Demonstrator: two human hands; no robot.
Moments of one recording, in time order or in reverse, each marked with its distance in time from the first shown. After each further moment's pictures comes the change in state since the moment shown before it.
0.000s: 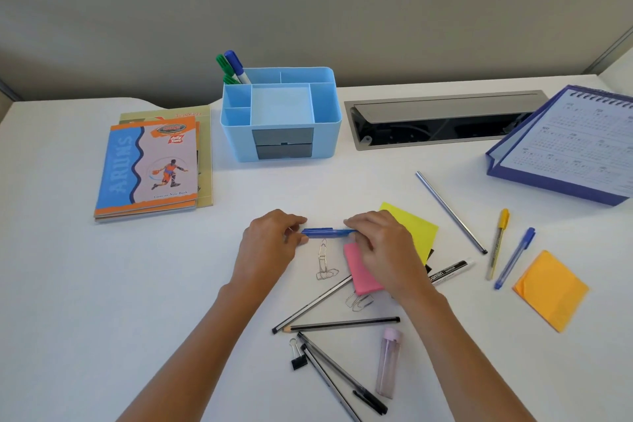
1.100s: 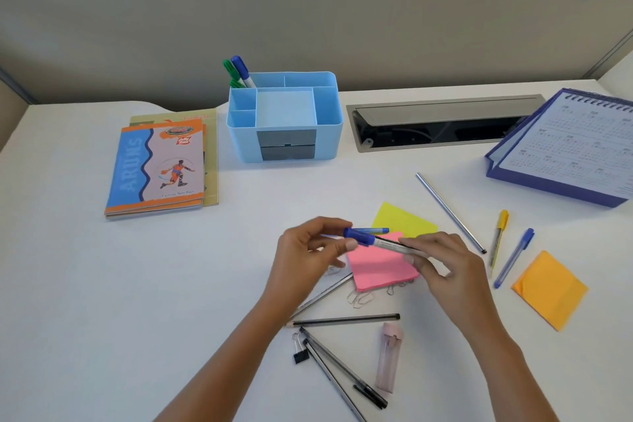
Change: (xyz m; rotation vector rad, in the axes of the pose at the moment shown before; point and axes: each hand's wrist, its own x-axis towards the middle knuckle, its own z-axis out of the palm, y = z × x) left_hand -0.035 0.054 0.003 -0.929 -0.156 -0.077; right_hand -0.059 0.032 -0.052 0.207 0.151 0.107
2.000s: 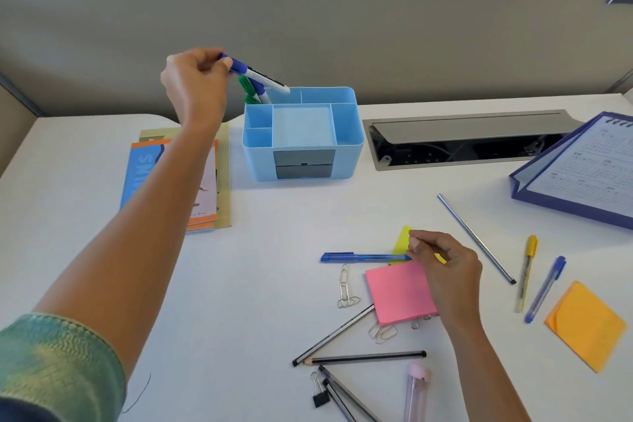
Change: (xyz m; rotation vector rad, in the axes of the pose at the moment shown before) left_hand 0.202 0.124 -0.164 0.316 0.757 0.299; right_hand 0.049 -0.010 0.050 0.413 0.264 0.488
